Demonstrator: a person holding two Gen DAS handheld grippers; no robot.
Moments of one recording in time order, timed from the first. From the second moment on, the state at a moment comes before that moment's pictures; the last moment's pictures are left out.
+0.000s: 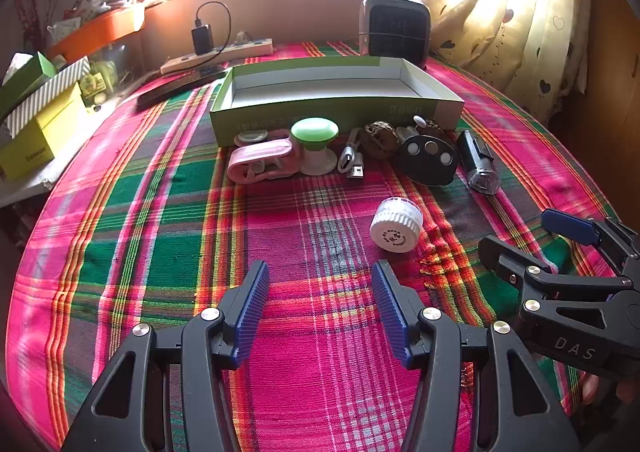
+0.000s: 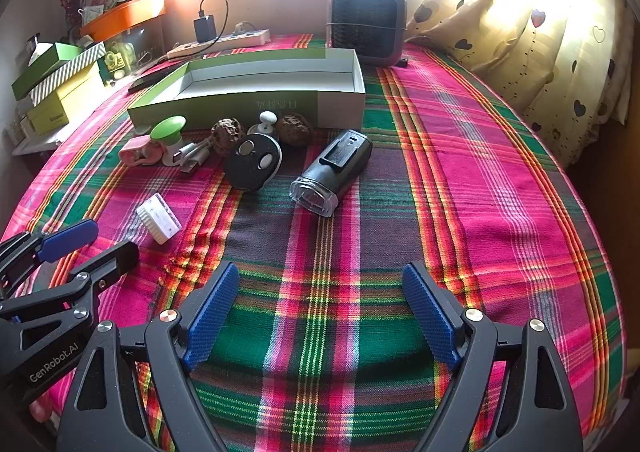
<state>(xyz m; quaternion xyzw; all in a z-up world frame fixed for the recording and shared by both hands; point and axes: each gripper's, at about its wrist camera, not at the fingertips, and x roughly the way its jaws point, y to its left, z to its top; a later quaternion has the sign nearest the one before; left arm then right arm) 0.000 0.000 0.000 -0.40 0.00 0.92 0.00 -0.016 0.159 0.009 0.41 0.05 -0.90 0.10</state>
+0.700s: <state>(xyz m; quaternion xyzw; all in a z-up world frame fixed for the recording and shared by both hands) 0.000 0.001 0.000 -0.40 0.00 0.91 0.00 -0.016 0.159 0.009 0.41 0.05 -0.90 0.11</state>
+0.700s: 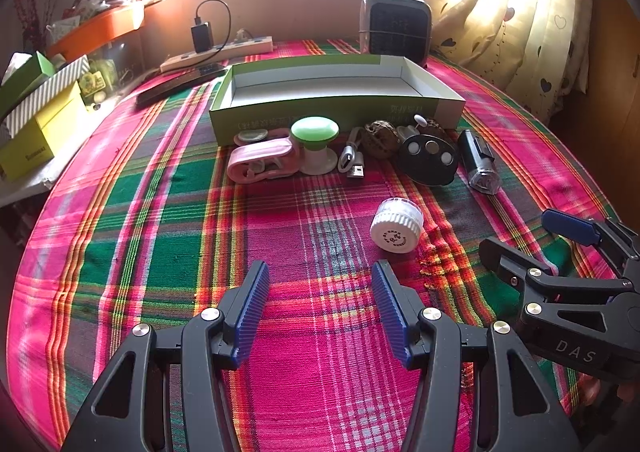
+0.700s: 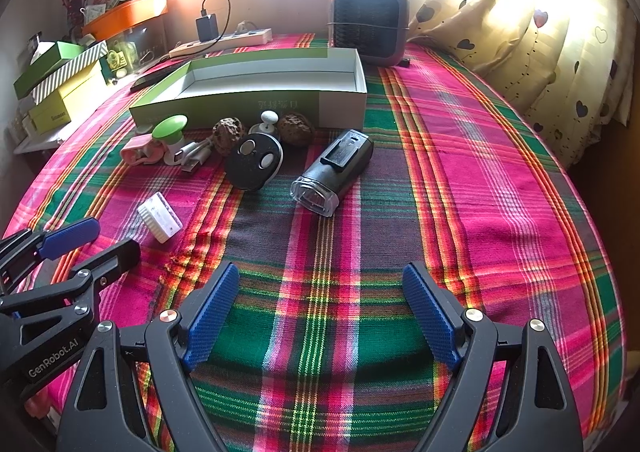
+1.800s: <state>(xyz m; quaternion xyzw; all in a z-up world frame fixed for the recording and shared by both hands) -0.039 0.015 0.003 -0.43 0.03 0.90 0.06 -0.071 0.162 0.012 0.44 0.04 -0.89 0.07</state>
